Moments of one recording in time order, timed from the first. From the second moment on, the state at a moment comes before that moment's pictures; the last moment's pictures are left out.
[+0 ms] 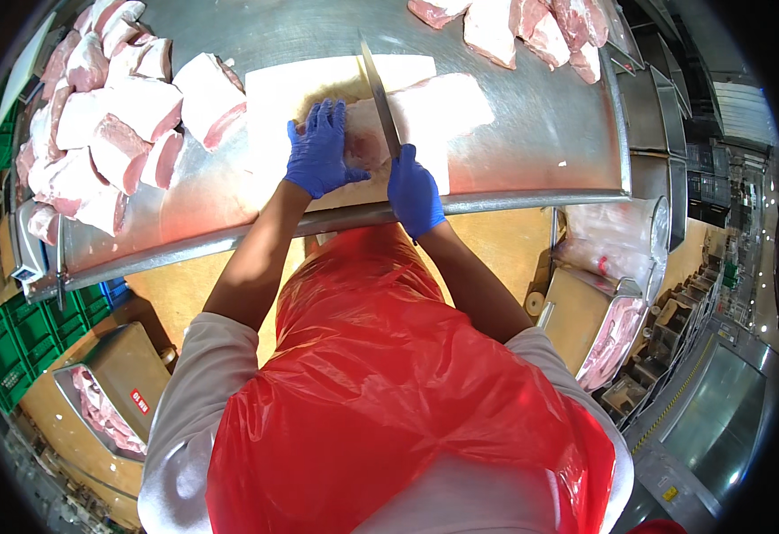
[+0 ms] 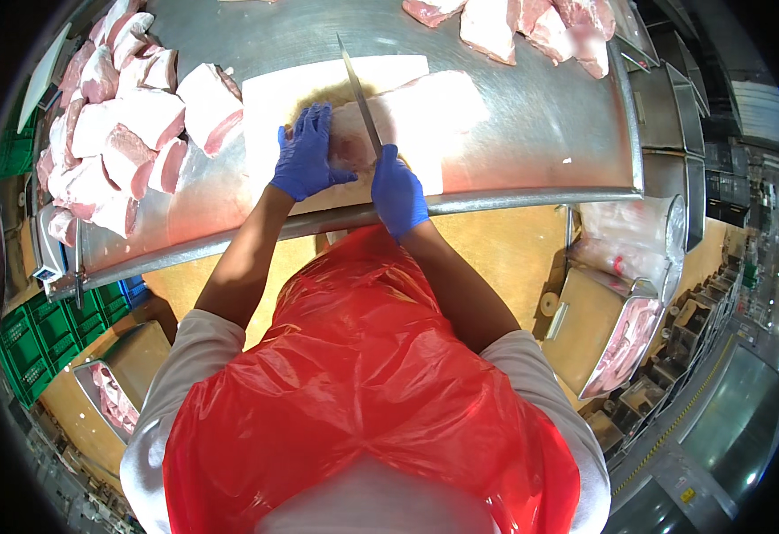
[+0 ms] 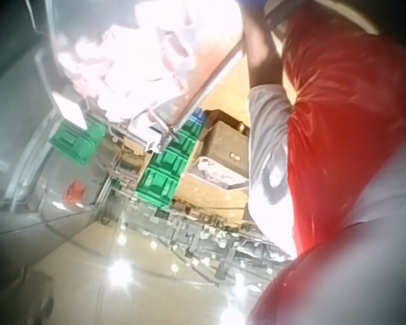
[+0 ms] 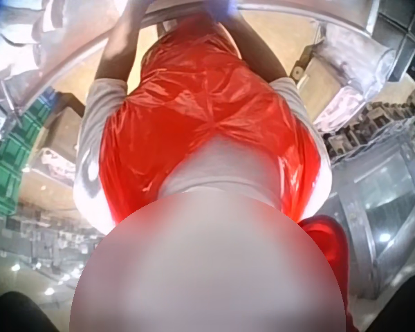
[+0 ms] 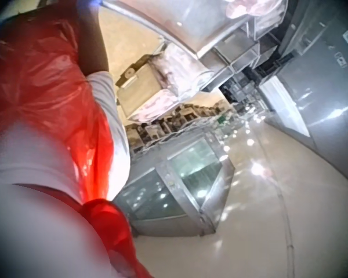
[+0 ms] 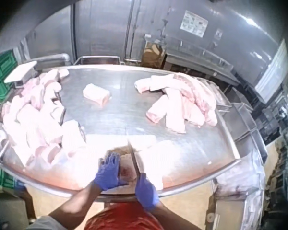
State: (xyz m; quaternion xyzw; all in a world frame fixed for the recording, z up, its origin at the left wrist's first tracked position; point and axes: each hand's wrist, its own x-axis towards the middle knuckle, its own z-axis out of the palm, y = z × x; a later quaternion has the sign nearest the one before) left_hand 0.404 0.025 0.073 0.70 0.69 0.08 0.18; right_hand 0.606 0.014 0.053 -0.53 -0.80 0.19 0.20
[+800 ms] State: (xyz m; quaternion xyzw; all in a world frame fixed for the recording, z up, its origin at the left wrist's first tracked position) left_hand 0.395 0.038 0.071 0.71 0.66 0.16 0.21; right_hand 0.632 0.038 0.054 -0.57 -0.78 0.26 0.04
